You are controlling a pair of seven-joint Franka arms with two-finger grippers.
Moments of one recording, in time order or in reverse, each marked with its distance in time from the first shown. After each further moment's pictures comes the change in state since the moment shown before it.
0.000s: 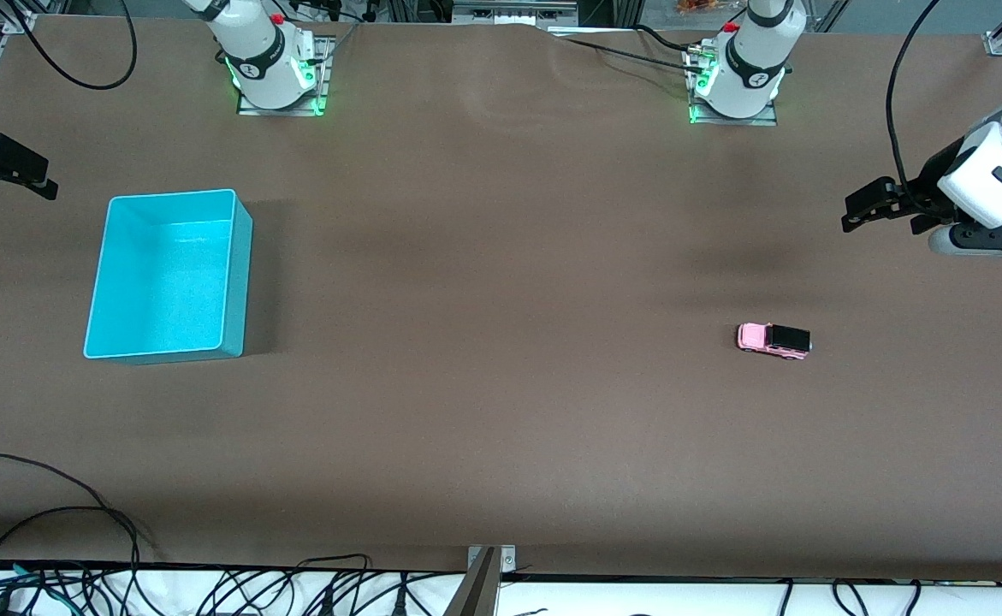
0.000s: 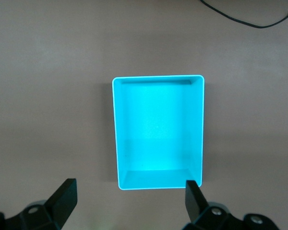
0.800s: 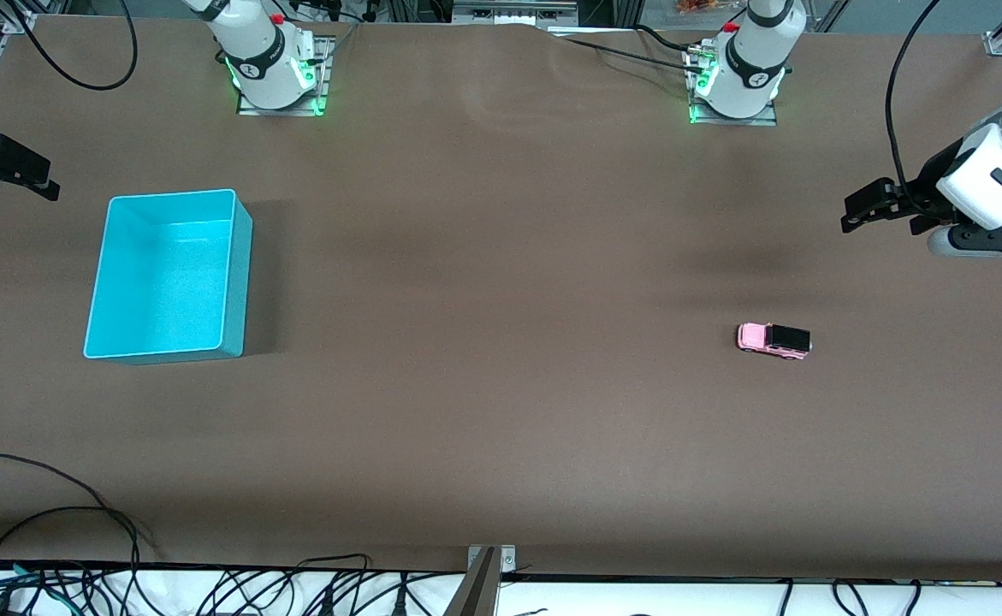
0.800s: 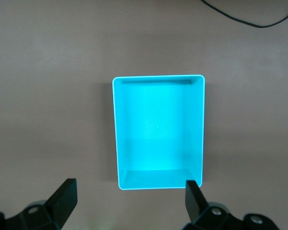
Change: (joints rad) left arm 0.000 0.005 0.000 0.000 0.000 0.000 0.000; right arm 0.001 0.003 0.000 0.000 0.000 0.000 0.000
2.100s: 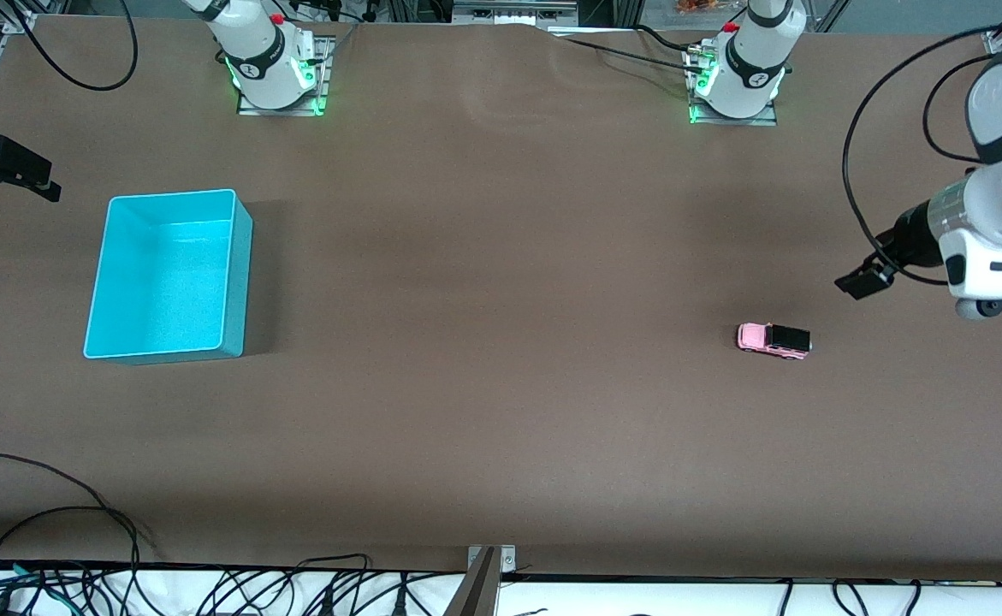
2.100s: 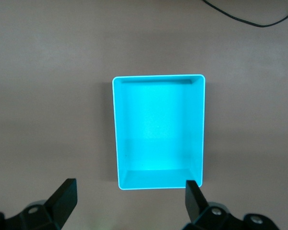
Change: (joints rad) left arm 0.030 0.171 0.003 -0.001 0.000 0.101 -0.875; right arm 0.000 0.003 0.000 0.000 0.000 0.000 0.000
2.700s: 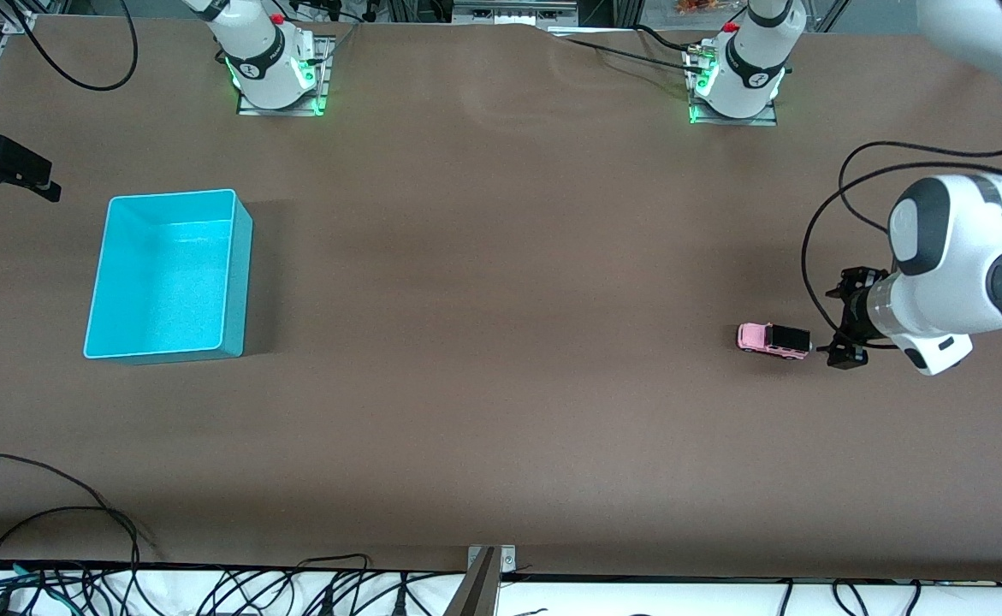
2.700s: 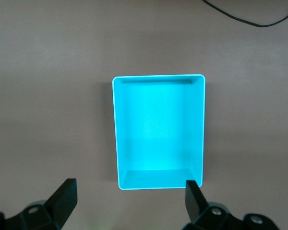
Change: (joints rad) left arm 0.038 0.252 0.000 -0.006 0.000 0.234 -0.428; right arm 0.000 0.000 0.000 0.000 0.000 0.000 0.000
